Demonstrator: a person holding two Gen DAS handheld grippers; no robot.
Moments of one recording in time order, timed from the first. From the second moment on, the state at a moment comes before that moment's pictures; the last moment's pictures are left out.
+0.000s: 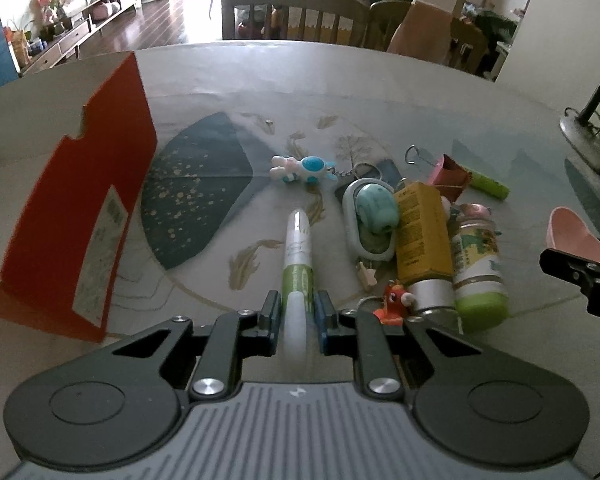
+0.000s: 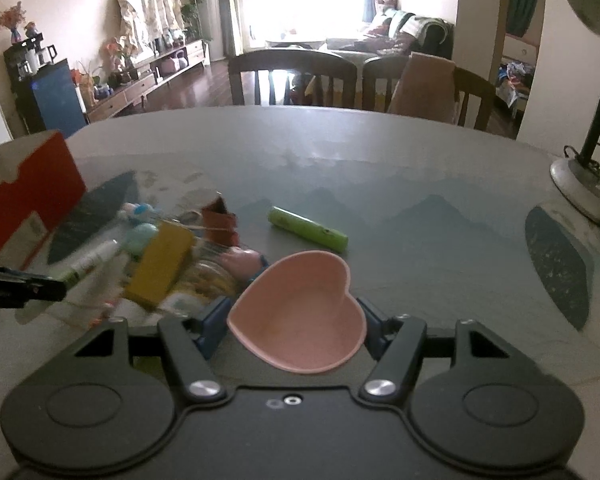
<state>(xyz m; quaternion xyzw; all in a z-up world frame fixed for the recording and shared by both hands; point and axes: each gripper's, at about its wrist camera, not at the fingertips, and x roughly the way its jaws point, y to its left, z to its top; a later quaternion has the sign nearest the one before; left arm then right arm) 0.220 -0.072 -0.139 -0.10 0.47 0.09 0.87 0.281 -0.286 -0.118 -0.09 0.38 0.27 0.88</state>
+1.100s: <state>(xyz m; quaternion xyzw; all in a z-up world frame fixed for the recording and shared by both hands) 0.123 0.049 -0.015 -0.15 0.37 -0.04 0.91 0.154 -0.129 -0.019 -0.11 0.33 0.33 0.88</state>
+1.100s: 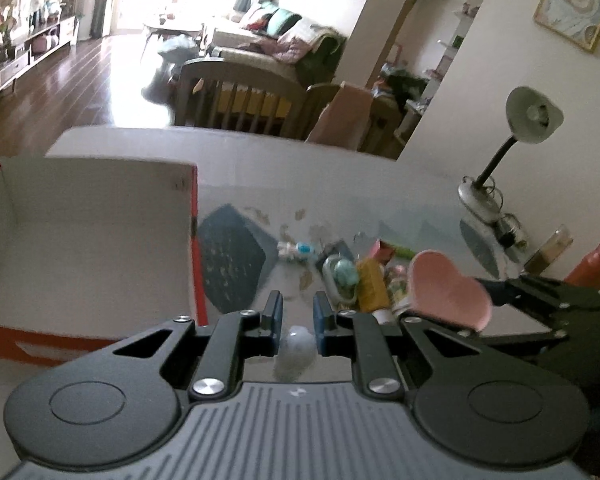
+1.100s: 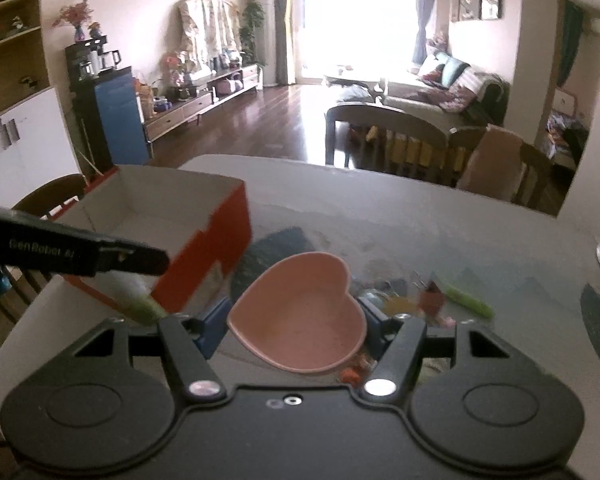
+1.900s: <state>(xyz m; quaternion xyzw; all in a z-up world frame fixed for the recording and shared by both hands) 0.111 0.119 -0.017 -0.07 0.38 -0.06 0.92 0.153 -0.047 -0.023 -0.13 0.34 0.34 0.87</state>
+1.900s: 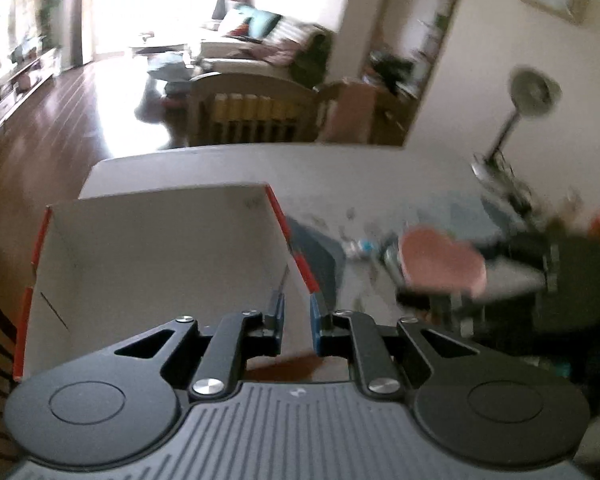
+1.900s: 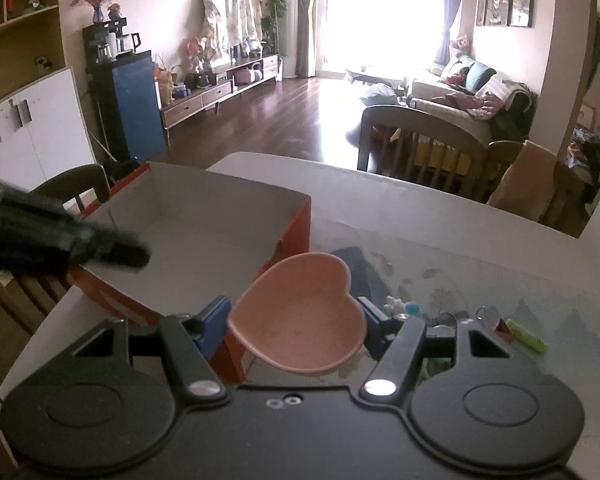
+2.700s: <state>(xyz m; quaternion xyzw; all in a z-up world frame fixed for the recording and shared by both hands) 0.098 0.091 -0.144 0.09 0.49 -0.20 0.84 0.140 -0.073 -0.048 -0.11 0.37 0.31 0.87</state>
